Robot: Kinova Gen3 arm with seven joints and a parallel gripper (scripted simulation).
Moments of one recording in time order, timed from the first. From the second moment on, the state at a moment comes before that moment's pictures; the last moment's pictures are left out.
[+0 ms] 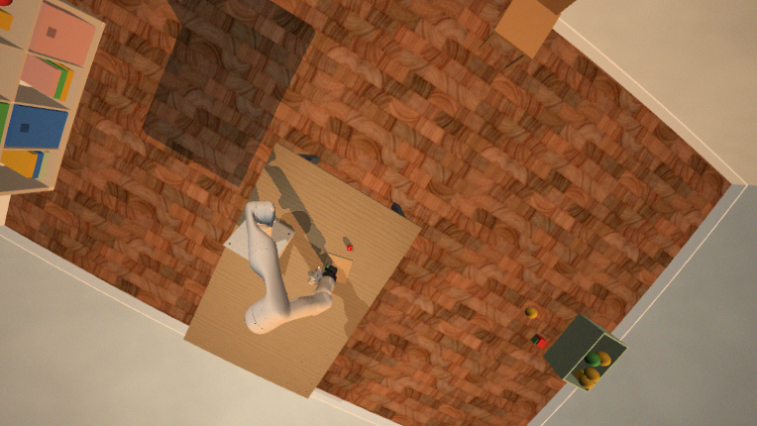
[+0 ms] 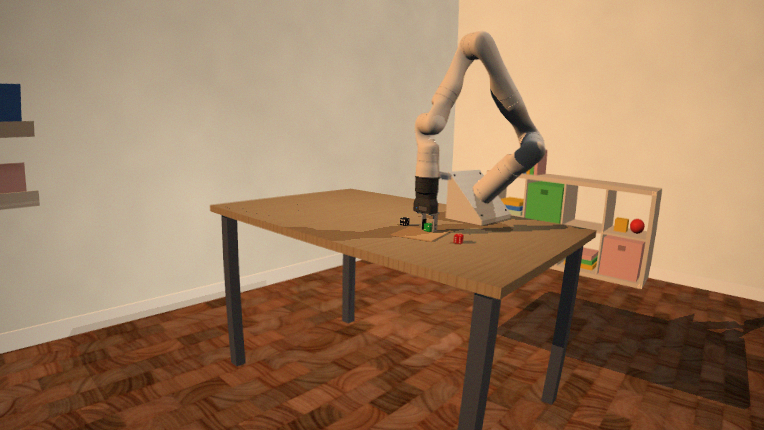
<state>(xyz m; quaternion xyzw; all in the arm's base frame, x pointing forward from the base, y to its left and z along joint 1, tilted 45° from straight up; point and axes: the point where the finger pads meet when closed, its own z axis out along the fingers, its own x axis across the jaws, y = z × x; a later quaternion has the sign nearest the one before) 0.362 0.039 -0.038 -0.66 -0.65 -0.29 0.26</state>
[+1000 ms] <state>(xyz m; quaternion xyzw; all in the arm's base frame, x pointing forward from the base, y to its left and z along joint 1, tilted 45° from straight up) 0.357 -0.020 0.023 -0.66 -0.65 -0.29 0.26</state>
